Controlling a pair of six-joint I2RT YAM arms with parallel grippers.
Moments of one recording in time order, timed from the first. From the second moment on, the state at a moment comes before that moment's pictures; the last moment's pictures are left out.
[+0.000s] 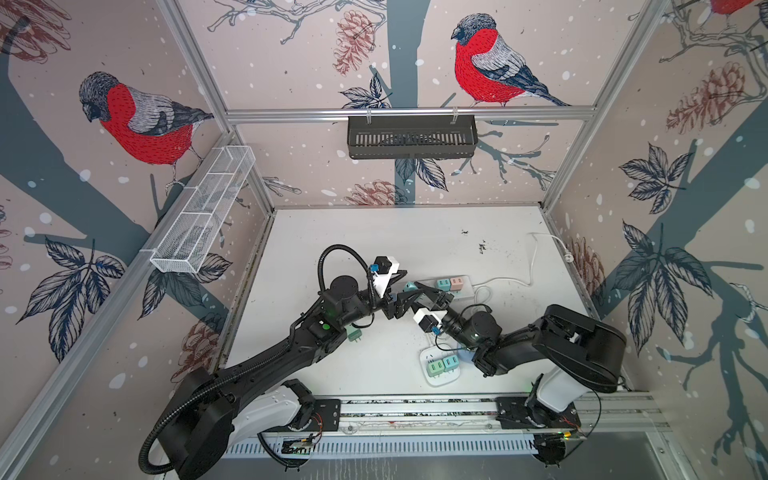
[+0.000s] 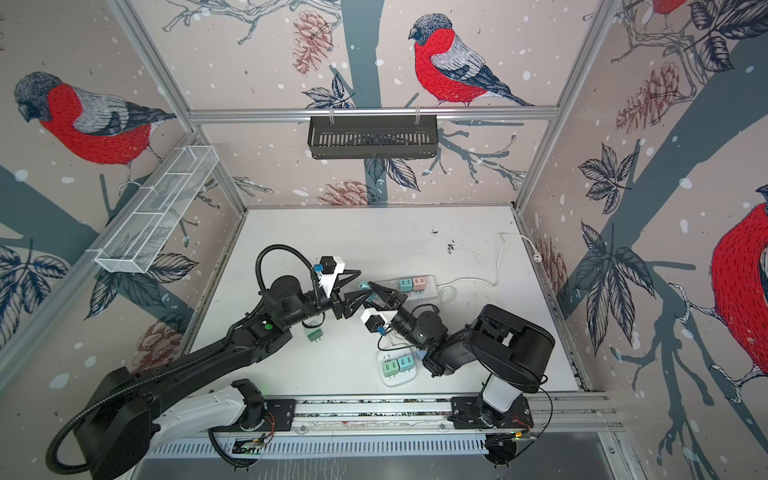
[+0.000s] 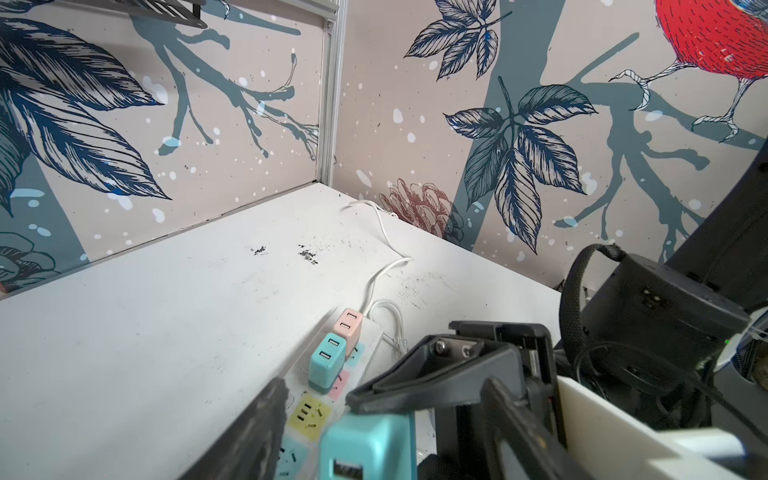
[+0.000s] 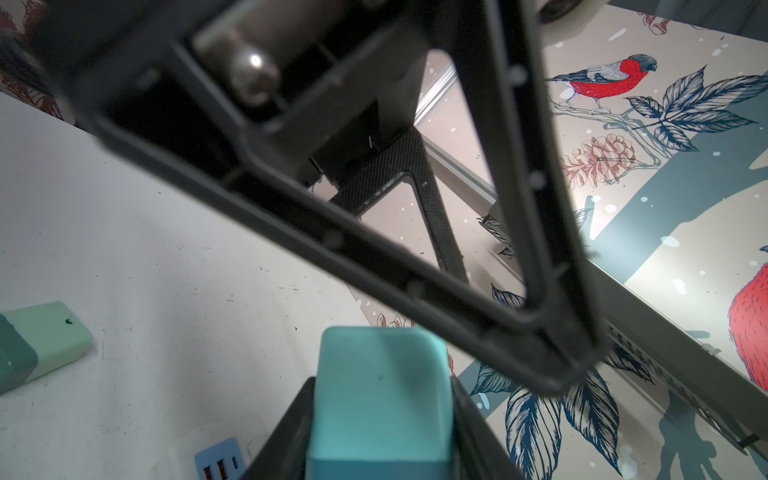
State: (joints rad) left arm -0.70 1.09 0.55 0.47 0.40 -0.14; right arm 0.96 1.62 0.32 1.52 -0.01 -0.78
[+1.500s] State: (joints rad) left arm -0.71 1.21 0.64 0.40 0.59 -0.12; right arm 0.93 1.52 0.27 1.53 -0.05 -0.68
